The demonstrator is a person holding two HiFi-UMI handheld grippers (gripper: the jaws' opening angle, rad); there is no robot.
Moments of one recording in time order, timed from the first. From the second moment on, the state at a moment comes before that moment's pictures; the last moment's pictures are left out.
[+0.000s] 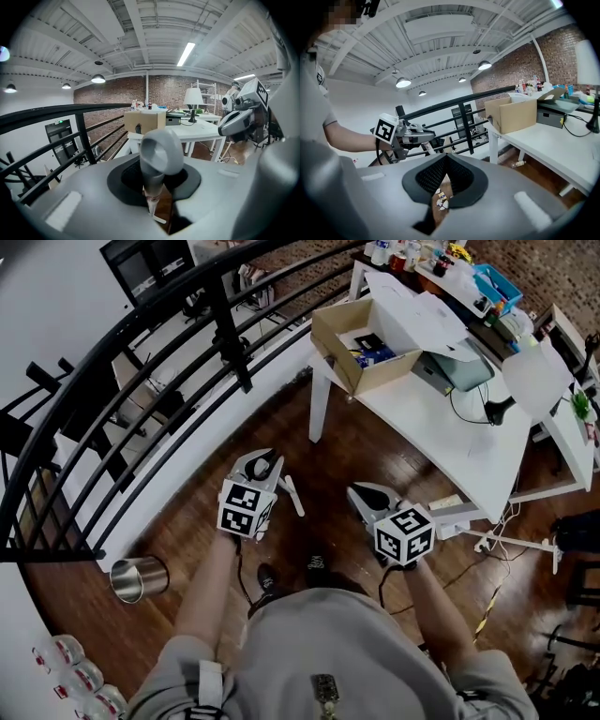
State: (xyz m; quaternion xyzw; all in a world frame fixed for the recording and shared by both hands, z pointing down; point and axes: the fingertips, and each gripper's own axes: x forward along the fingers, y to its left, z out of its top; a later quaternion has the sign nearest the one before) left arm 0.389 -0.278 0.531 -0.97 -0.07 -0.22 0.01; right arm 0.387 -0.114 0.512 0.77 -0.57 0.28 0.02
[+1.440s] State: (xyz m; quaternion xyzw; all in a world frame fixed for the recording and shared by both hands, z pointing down) left arm 0.194 -0.426 0.539 -0.96 0.09 -0.26 0.01; right arm 0.269 -0.266 0.507 0.68 -0.69 0.26 0.05
